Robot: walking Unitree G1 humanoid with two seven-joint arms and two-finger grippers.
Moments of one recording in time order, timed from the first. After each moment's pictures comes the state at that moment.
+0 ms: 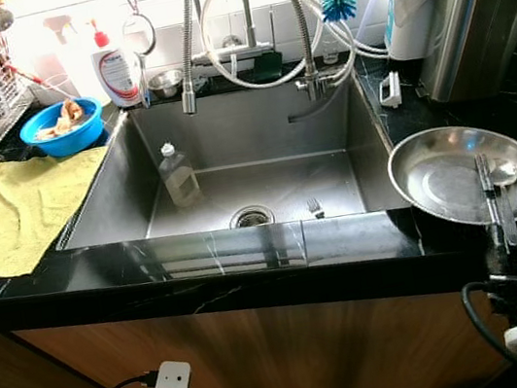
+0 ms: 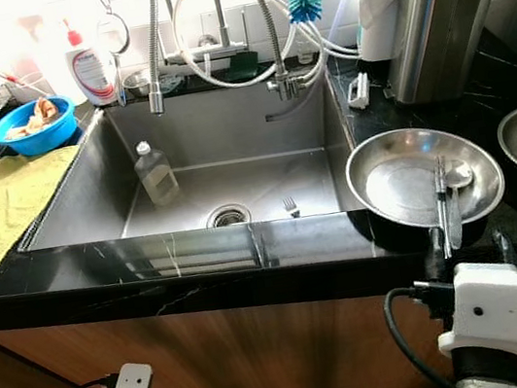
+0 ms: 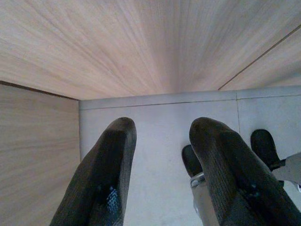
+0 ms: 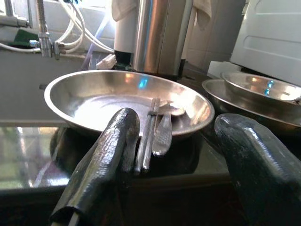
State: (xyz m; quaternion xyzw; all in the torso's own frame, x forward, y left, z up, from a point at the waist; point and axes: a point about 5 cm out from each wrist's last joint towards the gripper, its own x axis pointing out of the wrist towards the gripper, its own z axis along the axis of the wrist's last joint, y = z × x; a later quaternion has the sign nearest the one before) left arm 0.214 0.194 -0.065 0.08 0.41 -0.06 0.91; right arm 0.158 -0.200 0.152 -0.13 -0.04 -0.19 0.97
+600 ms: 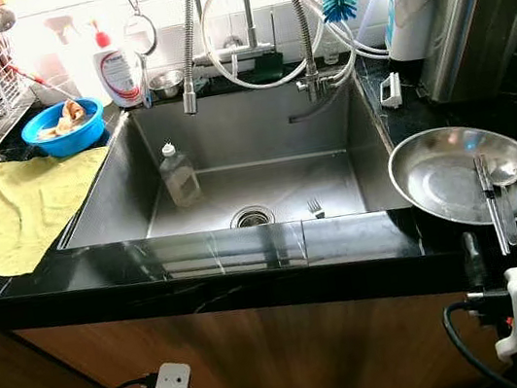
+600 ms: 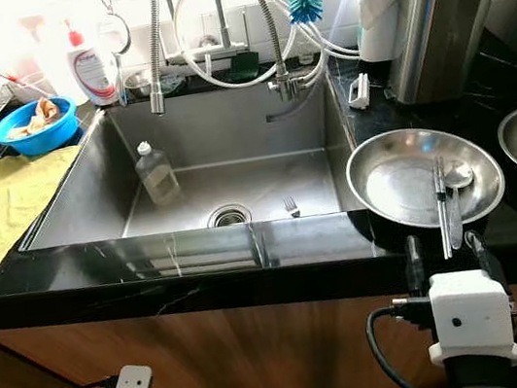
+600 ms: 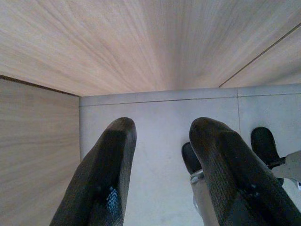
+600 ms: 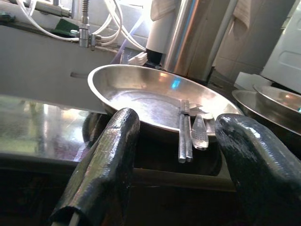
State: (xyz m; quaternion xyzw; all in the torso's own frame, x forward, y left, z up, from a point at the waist) left arm 0.213 0.194 -0.066 0.07 0.41 -0.05 0.91; right arm 0.152 -0.194 0.148 -0.18 -0.03 -0.13 0.97
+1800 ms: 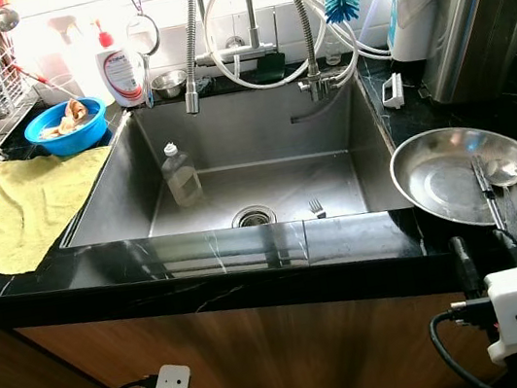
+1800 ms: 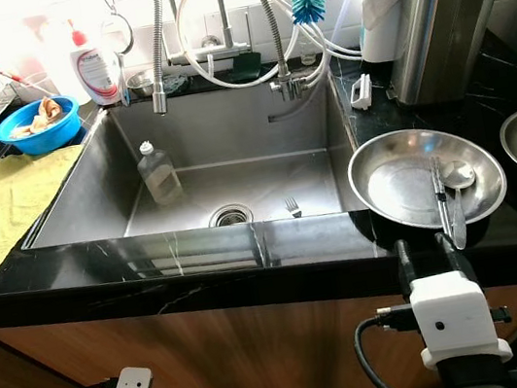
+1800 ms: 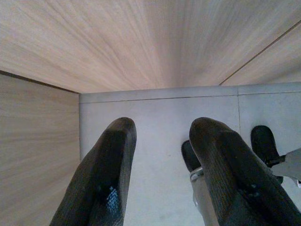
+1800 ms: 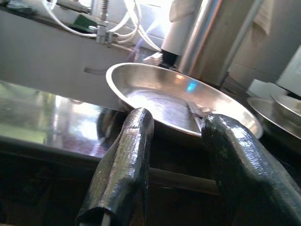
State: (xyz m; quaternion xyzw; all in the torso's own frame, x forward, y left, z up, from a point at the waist) left arm 0.211 0.194 -0.067 0.07 0.42 -0.05 0.91; right arm 0.153 -0.194 0.147 -0.20 -0.02 -0.10 0.97
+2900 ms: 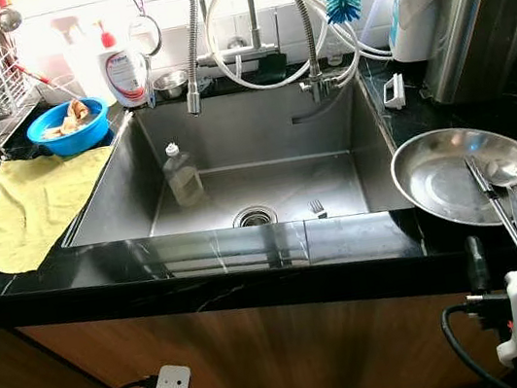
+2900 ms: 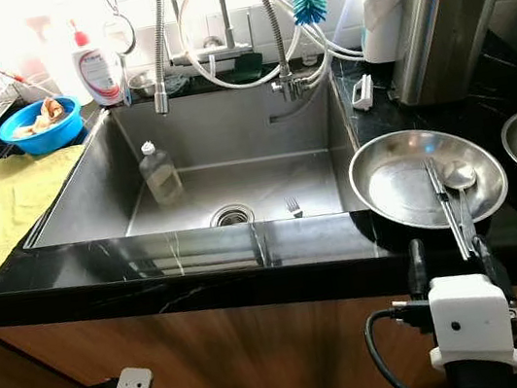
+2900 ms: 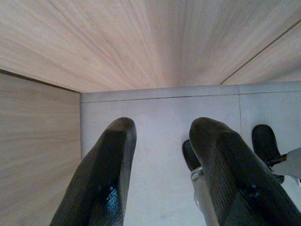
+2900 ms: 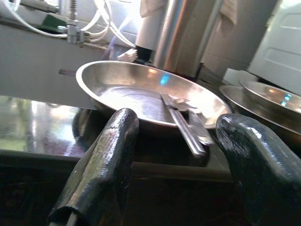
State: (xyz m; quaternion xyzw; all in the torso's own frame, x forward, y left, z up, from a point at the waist) left arm 0.210 0.195 -0.067 0.08 0.42 -0.06 0.90; right arm 0.145 -0.194 0.147 -0.18 -0.02 -0.16 0.97
